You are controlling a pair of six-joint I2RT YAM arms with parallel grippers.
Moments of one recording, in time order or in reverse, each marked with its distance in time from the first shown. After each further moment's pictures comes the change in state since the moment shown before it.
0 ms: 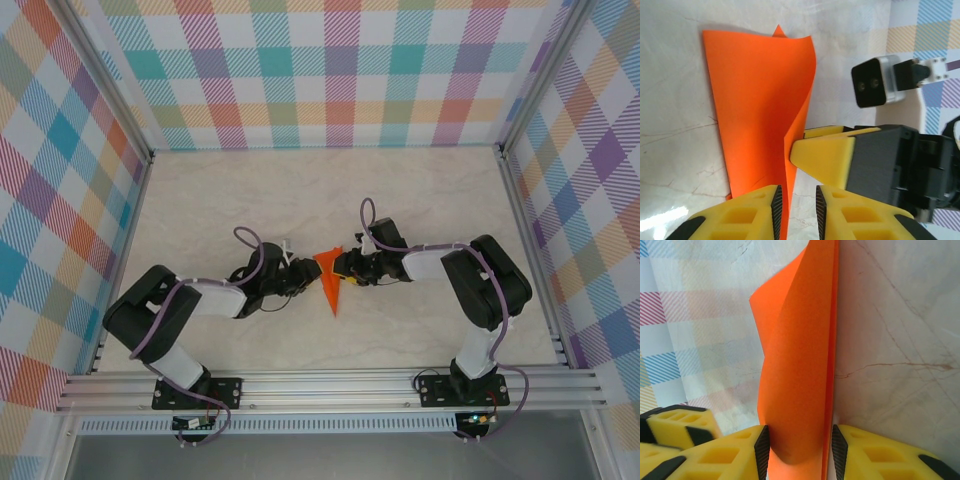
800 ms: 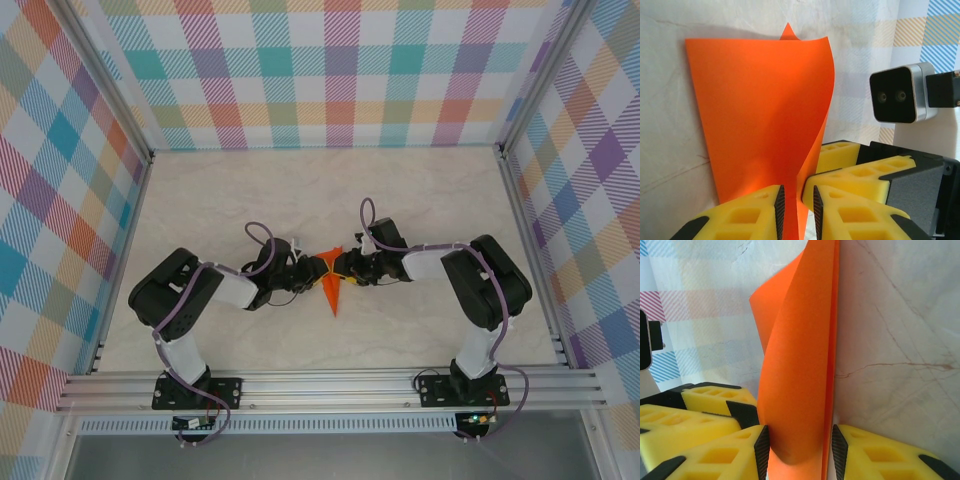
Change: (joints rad) left arm 0.012 0.156 0.076 0.076 0.052 -0.011; right arm 0.000 0.000 0.002 -0.004 0.000 -0.004
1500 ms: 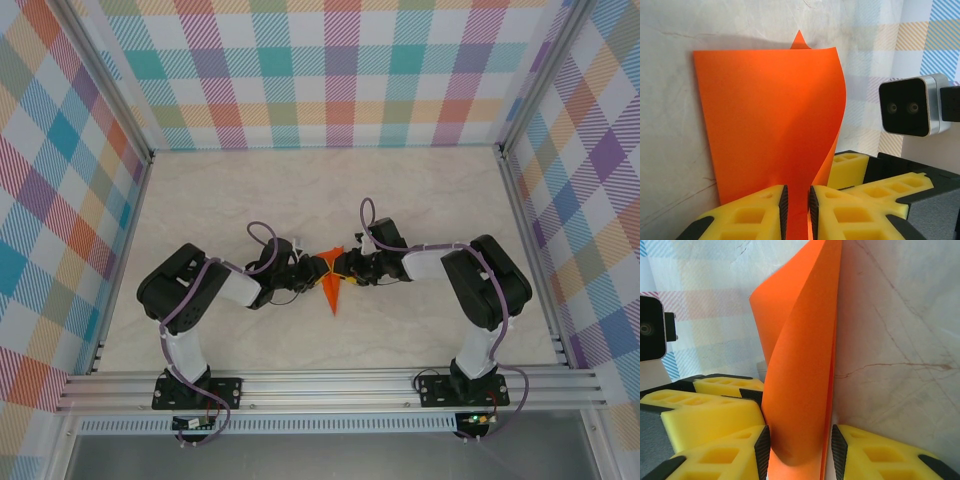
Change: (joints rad) left arm 0.005 0.061 0.019 0.047 0.008 -0.024; right arm 0.000 0.000 0.002 -0.006 0.003 0.000
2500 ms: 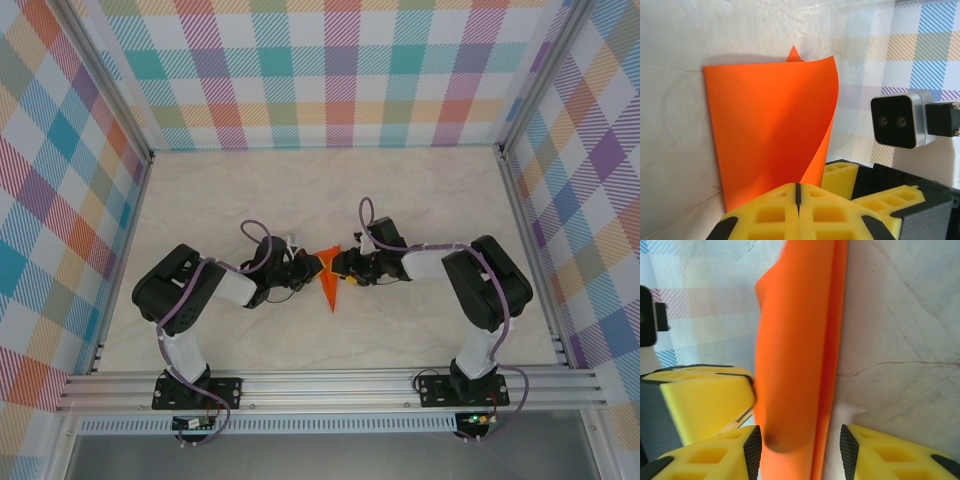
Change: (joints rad) left arm 0.037 -0.036 -0.023 0.009 0.001 0.009; right arm 0.004 -0.010 0.007 -0.015 0.003 -0.008
